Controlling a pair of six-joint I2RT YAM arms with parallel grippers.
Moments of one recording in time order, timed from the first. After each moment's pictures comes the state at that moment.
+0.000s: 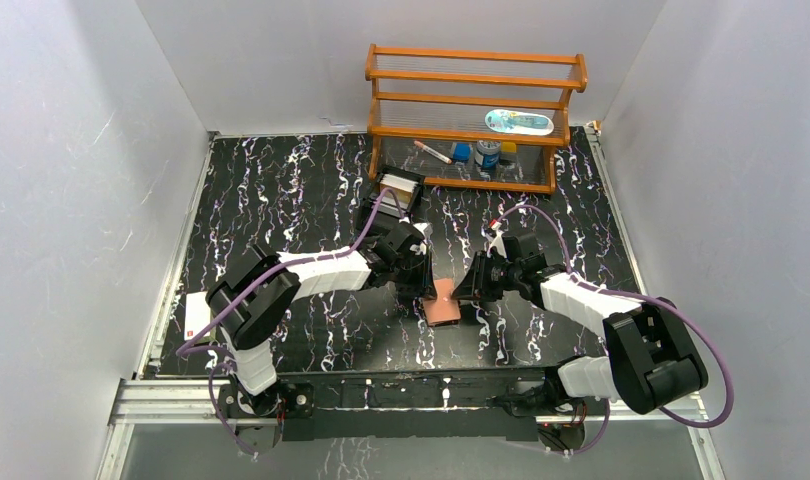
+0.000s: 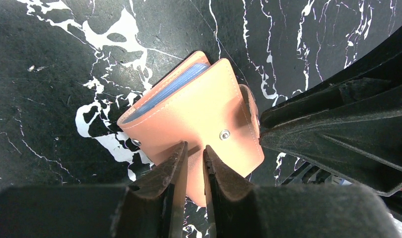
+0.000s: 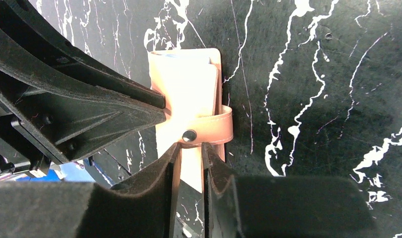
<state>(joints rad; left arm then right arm) -0.87 1.79 1.02 -0.13 0.20 -0.72 0.40 1.30 0.51 -0.07 -0.52 0.60</state>
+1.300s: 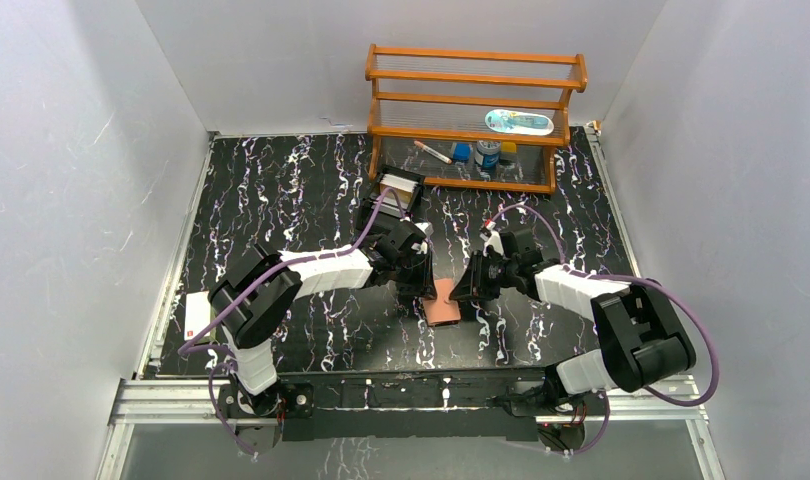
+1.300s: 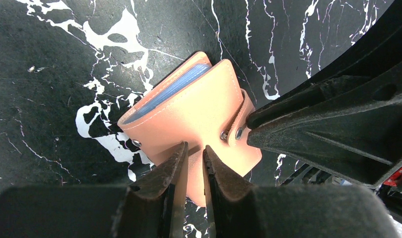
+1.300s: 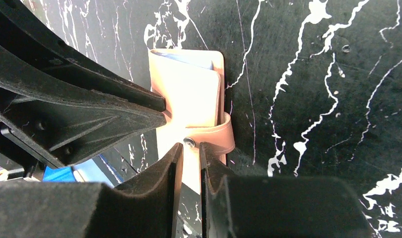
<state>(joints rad) -0.87 1.80 1.05 -0.17 0.20 -0.72 0.39 1.40 0.54 -0.06 -0.60 0.57</state>
